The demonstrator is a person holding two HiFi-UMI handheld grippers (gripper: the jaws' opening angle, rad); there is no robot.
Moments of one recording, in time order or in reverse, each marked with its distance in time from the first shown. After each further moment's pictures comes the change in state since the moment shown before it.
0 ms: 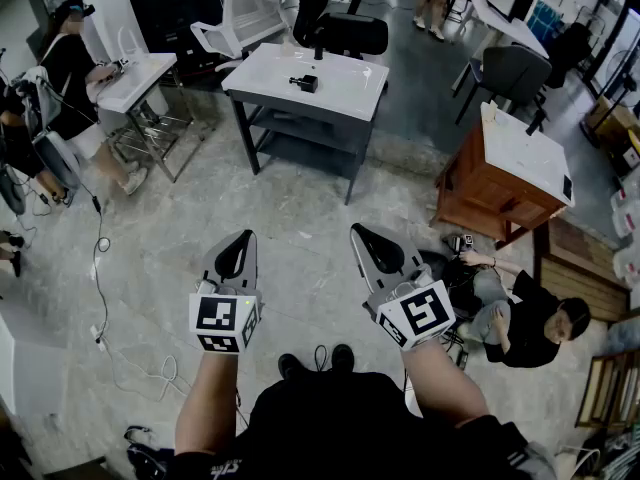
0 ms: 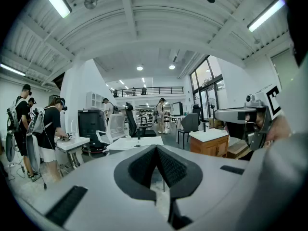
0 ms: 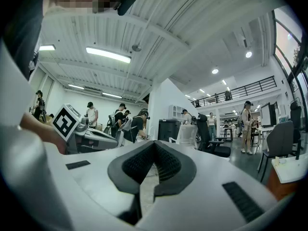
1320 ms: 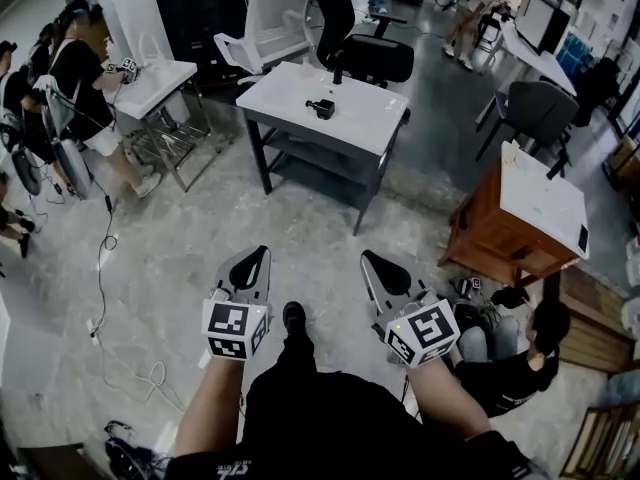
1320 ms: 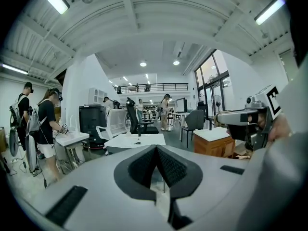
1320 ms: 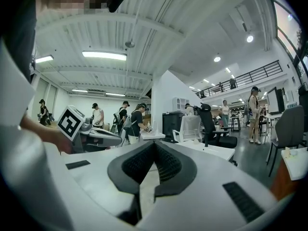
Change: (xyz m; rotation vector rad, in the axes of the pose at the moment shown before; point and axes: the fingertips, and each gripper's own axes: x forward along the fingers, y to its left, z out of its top) left arm 0.099 -0.033 -0.005 -0.031 0.046 0.042; right arm 0.018 -0.104 -0.042 0.074 0.068 0.083
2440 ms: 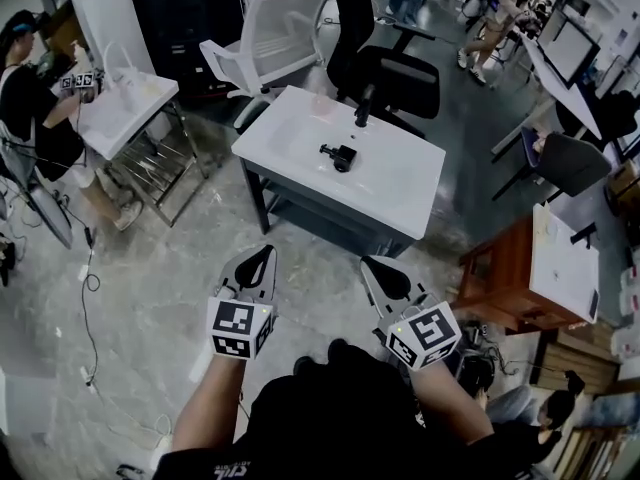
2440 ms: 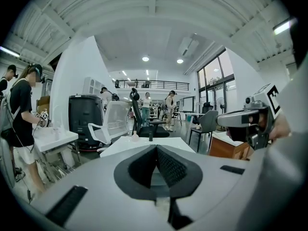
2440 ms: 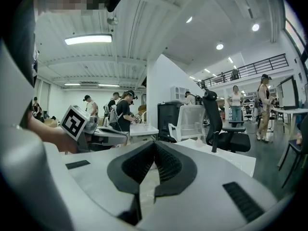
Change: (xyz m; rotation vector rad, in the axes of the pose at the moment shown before) left arm 0.321 0.255 0.032 -0.049 0.018 -0.081; right arm 0.372 -0.161 0.011 0.005 0.116 0.012
